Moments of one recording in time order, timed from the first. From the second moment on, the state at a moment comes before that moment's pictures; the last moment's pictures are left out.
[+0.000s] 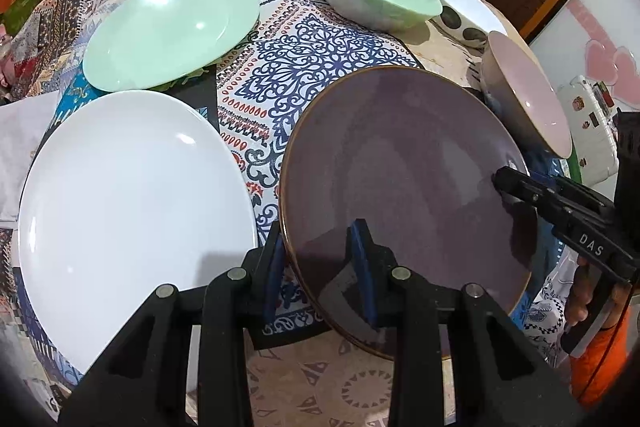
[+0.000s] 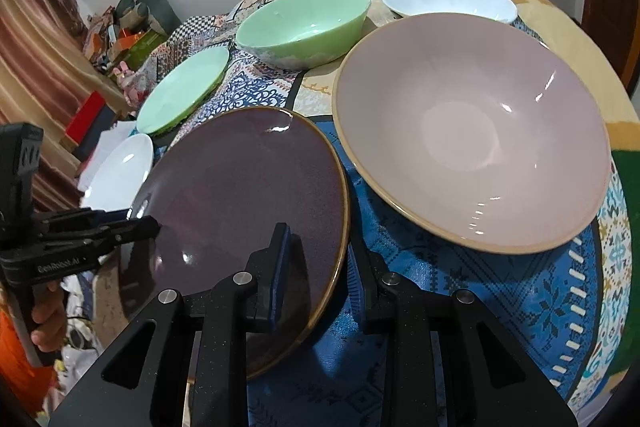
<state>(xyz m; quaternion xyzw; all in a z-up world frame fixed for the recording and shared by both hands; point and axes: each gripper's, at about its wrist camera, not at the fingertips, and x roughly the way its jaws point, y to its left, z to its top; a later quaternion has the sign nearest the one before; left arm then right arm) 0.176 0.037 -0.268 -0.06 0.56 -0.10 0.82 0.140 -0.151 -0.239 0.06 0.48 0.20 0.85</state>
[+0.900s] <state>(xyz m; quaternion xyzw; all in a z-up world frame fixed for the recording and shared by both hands) 0.132 0.056 -0.214 -0.07 0.50 -0.07 0.86 0.120 -0.147 -0.193 0.05 0.44 0.19 0.88</state>
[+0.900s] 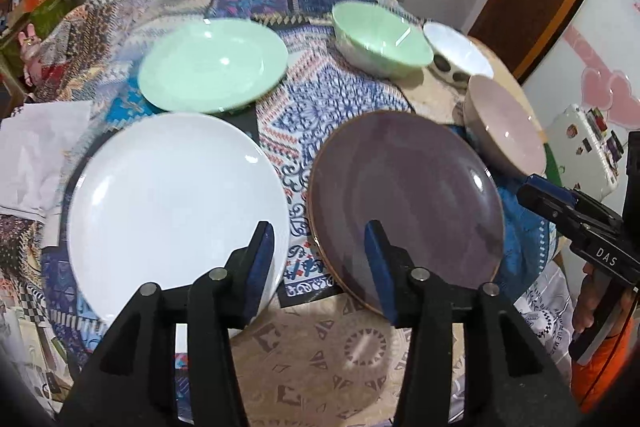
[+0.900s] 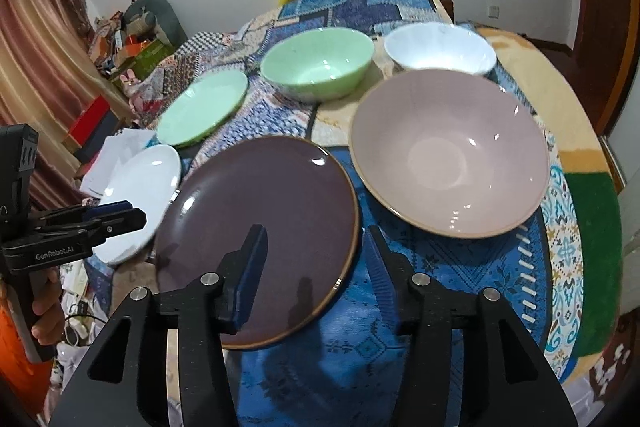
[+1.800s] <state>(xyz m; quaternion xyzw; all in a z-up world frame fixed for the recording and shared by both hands) 0.090 0.189 -0.196 -0.10 0.43 0.05 0.90 0.139 -0.023 -0.179 -0.01 0.41 0.28 0.87</state>
